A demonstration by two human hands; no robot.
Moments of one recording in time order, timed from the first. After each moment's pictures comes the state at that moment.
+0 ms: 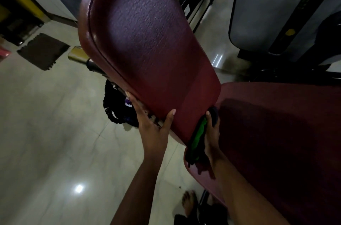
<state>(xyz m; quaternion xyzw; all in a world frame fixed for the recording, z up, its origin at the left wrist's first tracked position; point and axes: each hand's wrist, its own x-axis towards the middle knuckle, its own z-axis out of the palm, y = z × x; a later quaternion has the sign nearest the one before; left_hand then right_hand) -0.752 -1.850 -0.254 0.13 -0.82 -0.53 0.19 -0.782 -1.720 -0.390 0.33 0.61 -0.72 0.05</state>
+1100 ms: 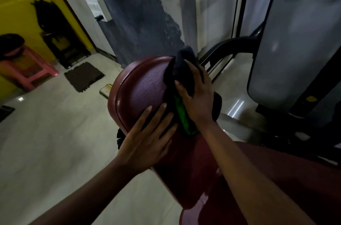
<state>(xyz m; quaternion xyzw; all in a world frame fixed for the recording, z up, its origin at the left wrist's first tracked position) -0.822 -1.879 -0.152 -0.22 -0.89 0.32 0.25 -0.950 -1.750 -0.160 -0.16 0.80 -0.54 -0.22</state>
